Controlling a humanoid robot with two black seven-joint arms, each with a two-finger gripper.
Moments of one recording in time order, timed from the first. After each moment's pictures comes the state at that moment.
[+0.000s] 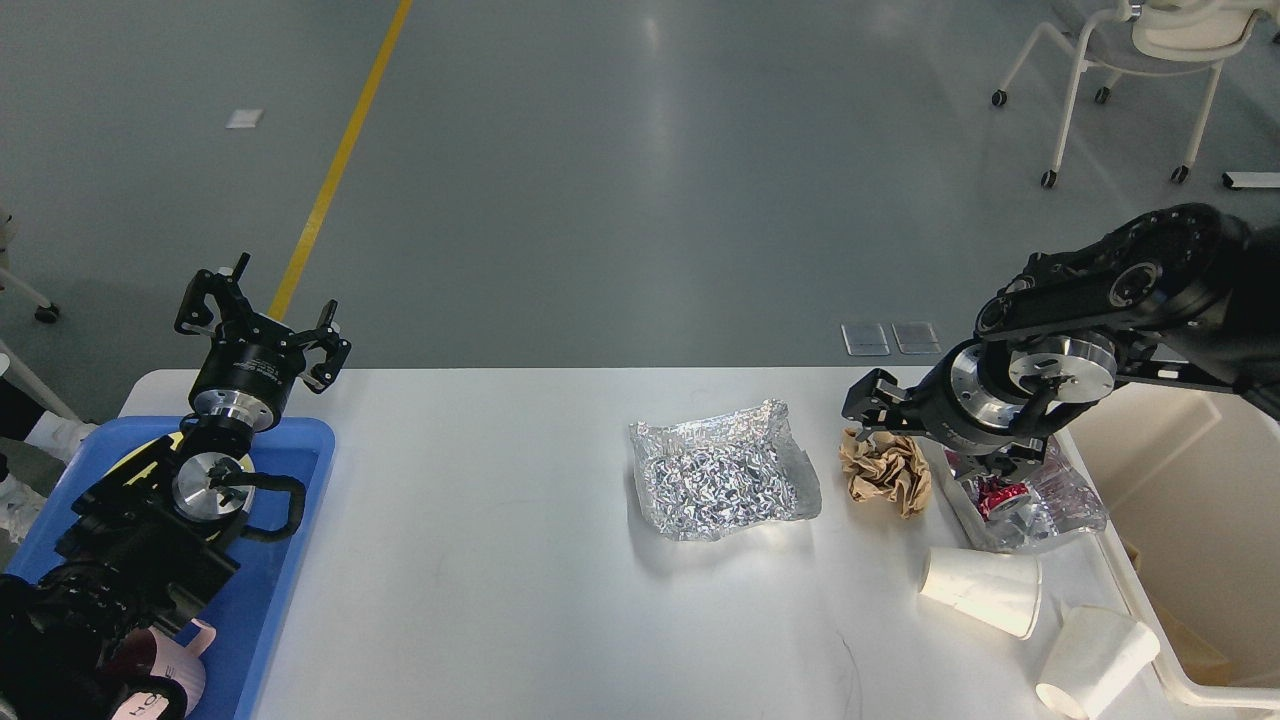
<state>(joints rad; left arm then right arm) -0.76 0.21 -0.74 -0.22 -0.27 -0.54 -0.34 1.82 -0.33 -1.08 1.39 0.20 0.15 -0.35</state>
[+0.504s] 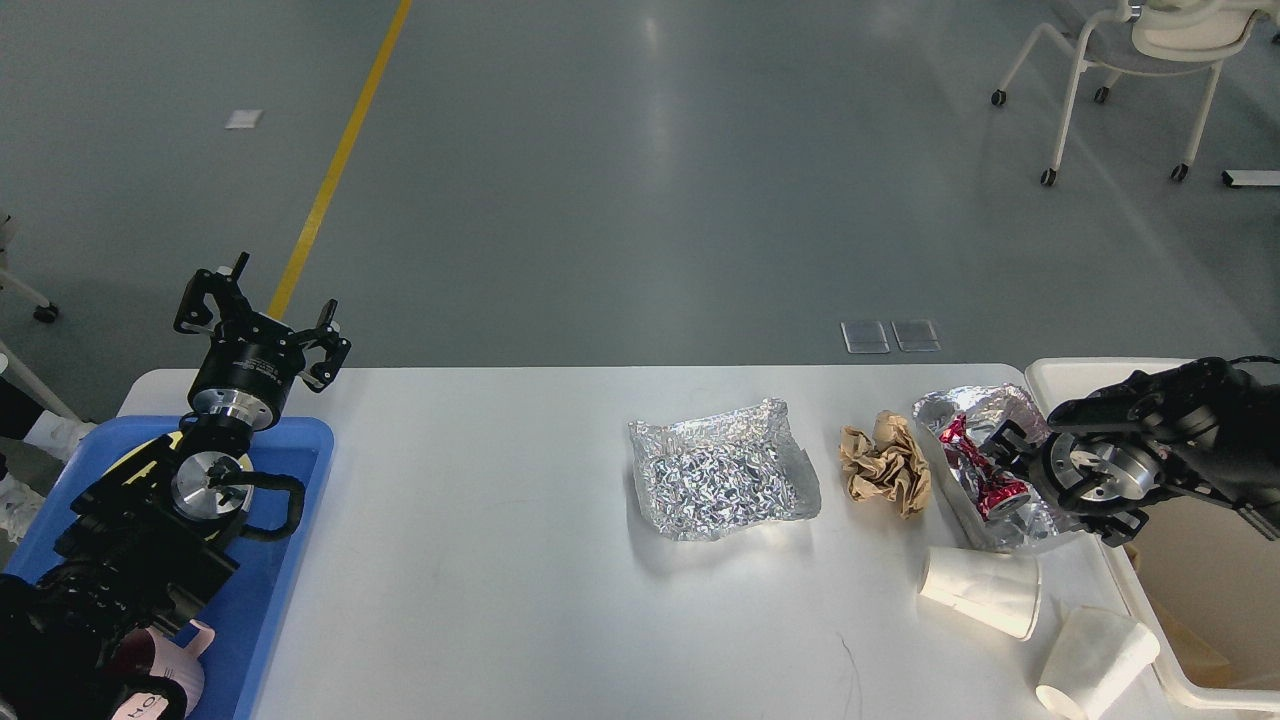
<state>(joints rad) -0.76 0.21 -0.74 -0.22 -0.27 -0.54 -0.34 1.34 -0.41 -1.00 0.97 0.21 -0.02 -0.35</state>
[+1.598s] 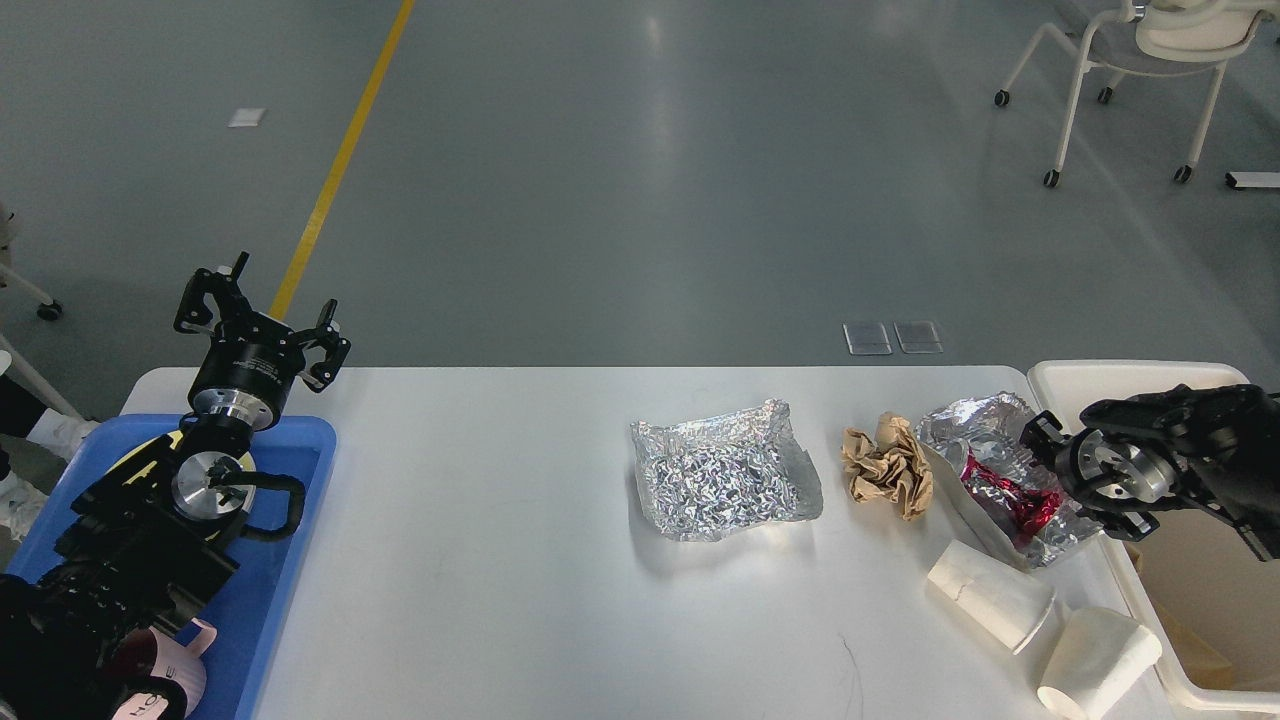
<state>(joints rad) -0.76 0.21 -0.74 -0.22 -0.27 -0.54 -0.34 1.20 -0.44 -0.87 0.76 0.23 -0.01 -0.35</state>
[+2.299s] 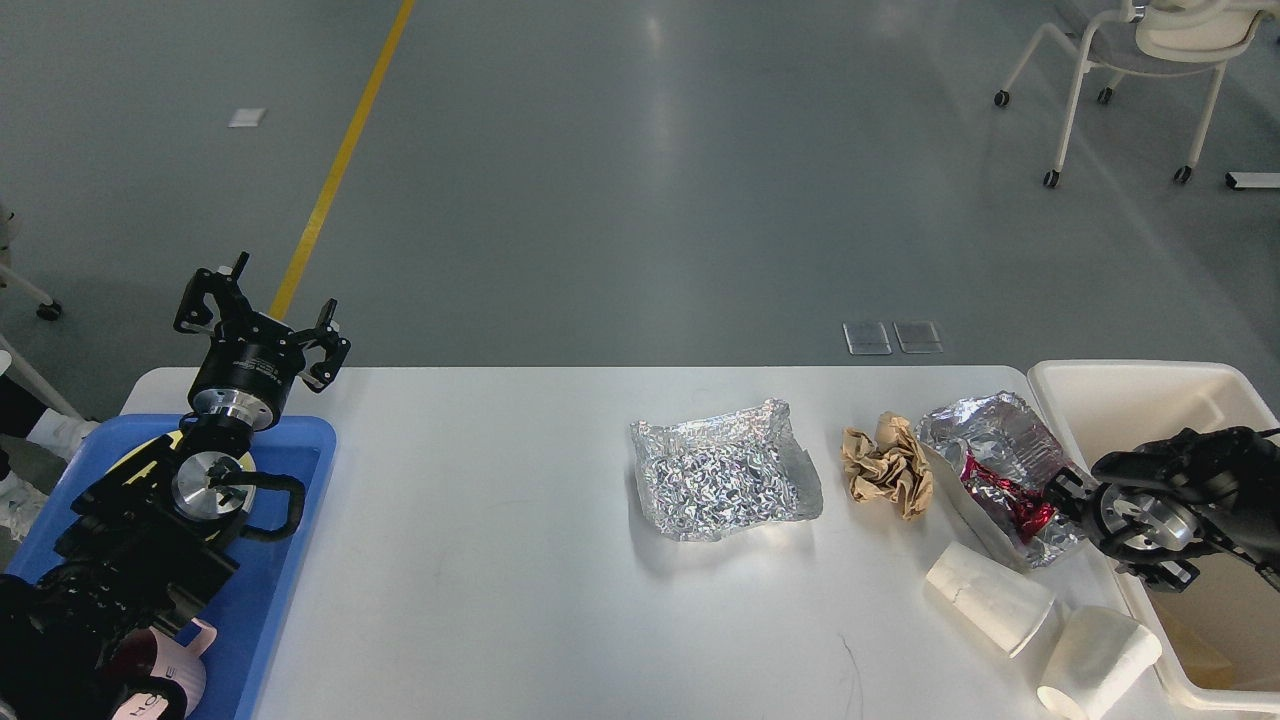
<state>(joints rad) -0.76 0.21 -0.74 -0.22 -0.27 -0.54 -0.34 1.12 -0.43 -0.96 0.74 0.19 0.03 -0.35</state>
